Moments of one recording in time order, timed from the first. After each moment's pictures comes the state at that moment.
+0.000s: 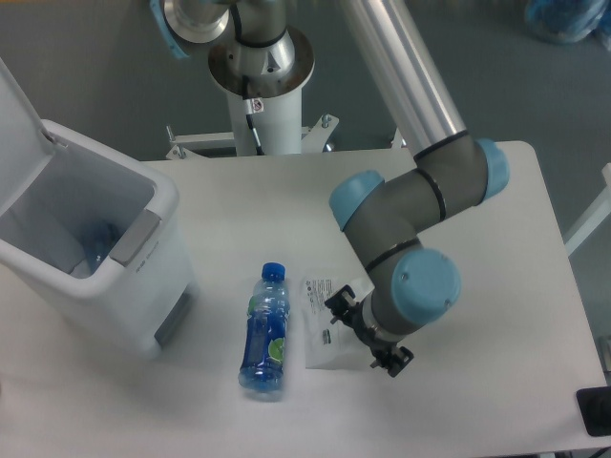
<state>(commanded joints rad) 2.44 -2.29 -1.21 -1.49 1.53 1.31</state>
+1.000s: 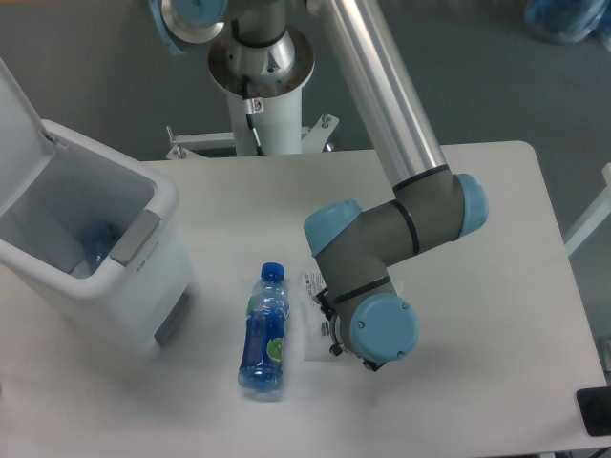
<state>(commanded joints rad) 2.40 -2.30 -1.21 -1.54 1.64 1.29</state>
